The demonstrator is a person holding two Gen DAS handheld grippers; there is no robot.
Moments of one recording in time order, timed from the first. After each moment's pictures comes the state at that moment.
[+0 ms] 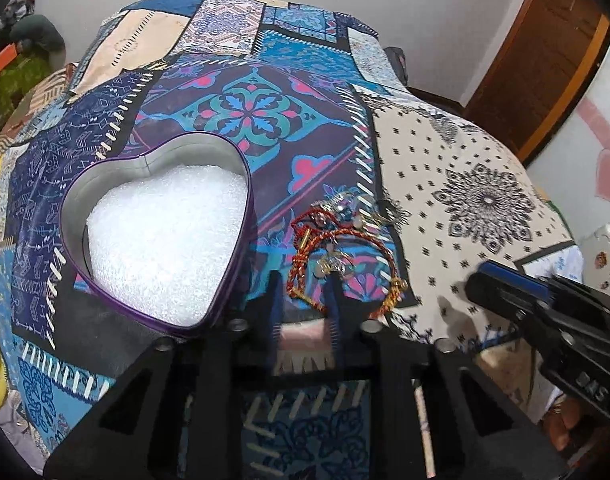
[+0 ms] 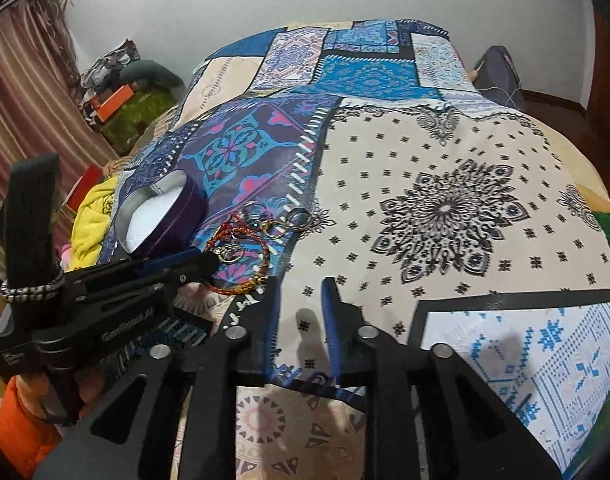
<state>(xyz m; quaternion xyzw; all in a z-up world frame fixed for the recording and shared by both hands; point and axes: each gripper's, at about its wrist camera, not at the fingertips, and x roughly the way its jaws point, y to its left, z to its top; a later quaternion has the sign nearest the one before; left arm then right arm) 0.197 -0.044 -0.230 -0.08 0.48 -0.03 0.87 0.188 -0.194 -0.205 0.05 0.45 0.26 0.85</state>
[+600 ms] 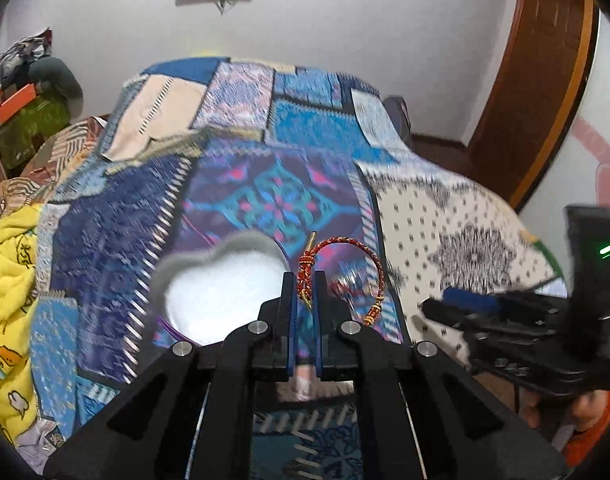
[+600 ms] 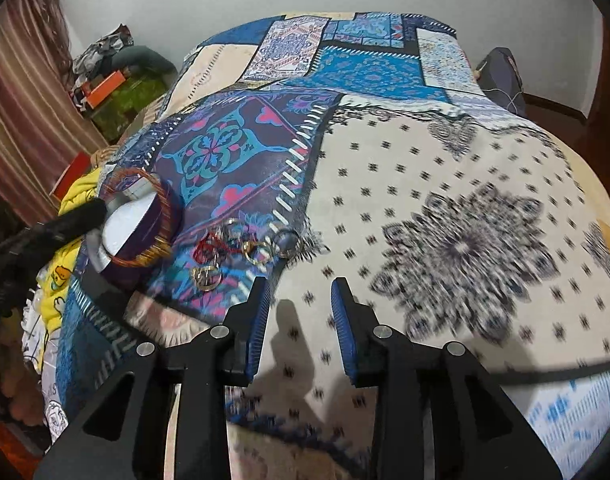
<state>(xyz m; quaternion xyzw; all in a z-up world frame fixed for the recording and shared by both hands) 0.178 -0.020 -0.166 -0.06 0.38 -0.01 0.92 0.222 -0.175 -0.217 0.02 0.47 0.26 0.85</state>
